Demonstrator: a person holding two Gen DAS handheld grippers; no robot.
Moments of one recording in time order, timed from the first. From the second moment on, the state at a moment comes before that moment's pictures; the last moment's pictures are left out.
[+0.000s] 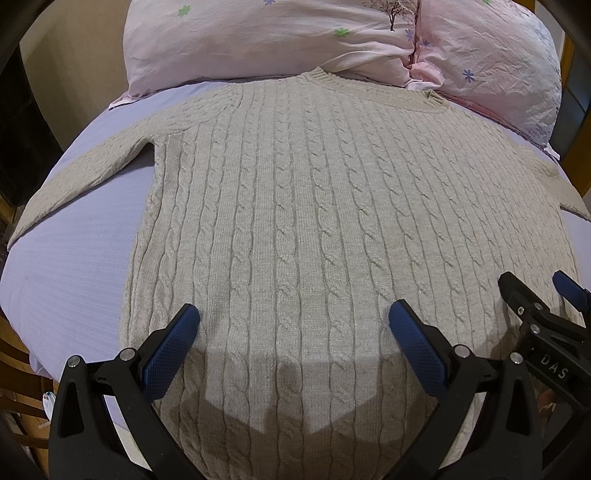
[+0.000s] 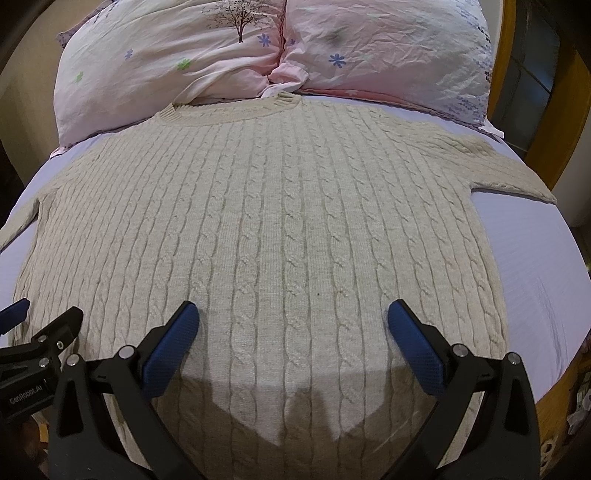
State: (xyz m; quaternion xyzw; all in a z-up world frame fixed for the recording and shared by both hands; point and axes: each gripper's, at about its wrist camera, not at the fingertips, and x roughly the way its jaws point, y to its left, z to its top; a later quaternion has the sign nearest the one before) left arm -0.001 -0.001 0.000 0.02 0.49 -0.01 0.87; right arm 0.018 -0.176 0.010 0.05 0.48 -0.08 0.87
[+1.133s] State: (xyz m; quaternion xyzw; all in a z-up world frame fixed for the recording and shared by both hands) left arm 0.043 0.086 0.043 -0.14 0.34 -0.06 0.93; right arm 0.053 -0.628 0.003 0.42 0.34 -0.37 0.75
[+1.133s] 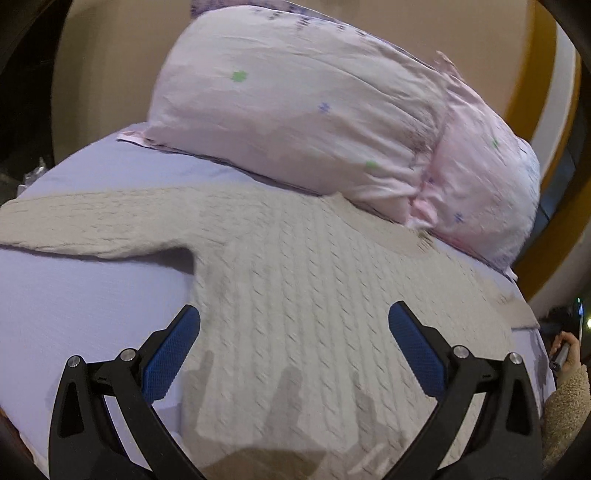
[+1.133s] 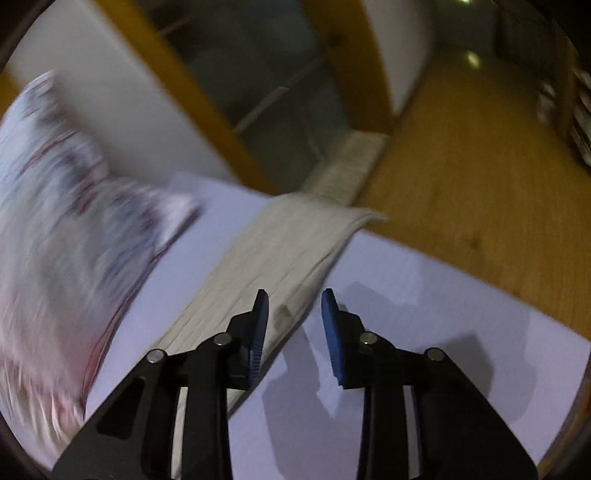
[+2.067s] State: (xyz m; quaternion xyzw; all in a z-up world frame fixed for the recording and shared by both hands) left arm 0.021 0.287 0.020 -0.37 0.25 0.14 0.89; right arm 0.167 -0.137 0.069 0.03 0.37 0.20 0.91
